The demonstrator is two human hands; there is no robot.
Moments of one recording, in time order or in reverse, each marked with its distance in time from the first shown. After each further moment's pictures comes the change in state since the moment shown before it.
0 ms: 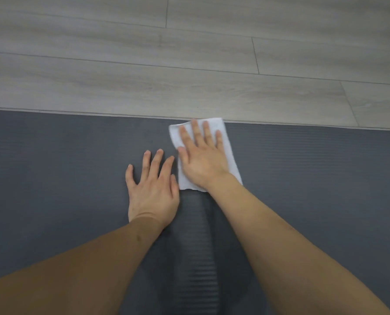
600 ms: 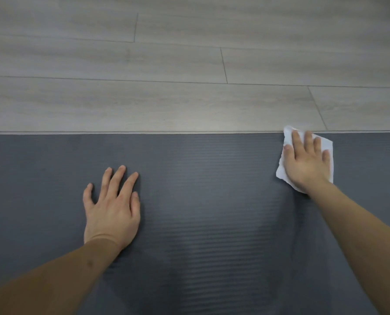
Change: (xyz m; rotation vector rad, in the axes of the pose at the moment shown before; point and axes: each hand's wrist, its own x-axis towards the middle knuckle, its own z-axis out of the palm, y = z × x) left_hand 0.001 0.003 0.000 0.083 0.030 -0.013; right_hand -0.067 0.312 -0.051 0.055 0.074 0.626
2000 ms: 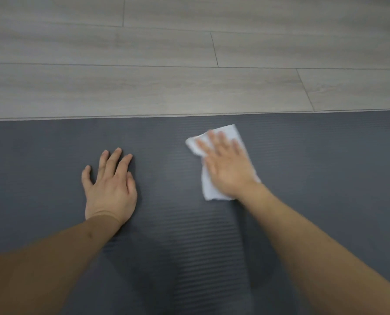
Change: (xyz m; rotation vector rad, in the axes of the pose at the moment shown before) left_hand 0.000 0.000 -0.001 -0.071 -0.001 -0.009; right_hand -0.113 -0.119 0.043 -0.102 -0.016 -0.636
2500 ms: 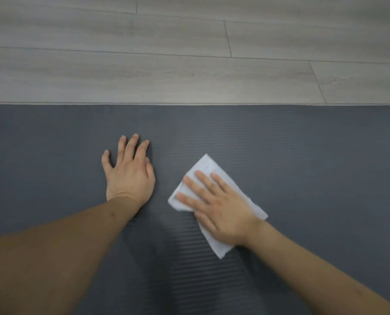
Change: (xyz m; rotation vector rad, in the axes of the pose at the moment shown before) left_hand 0.000 0.001 -0.006 -0.021 -0.021 0.019; right_hand -0.099 -0.071 0.011 -0.060 -0.119 -0.490
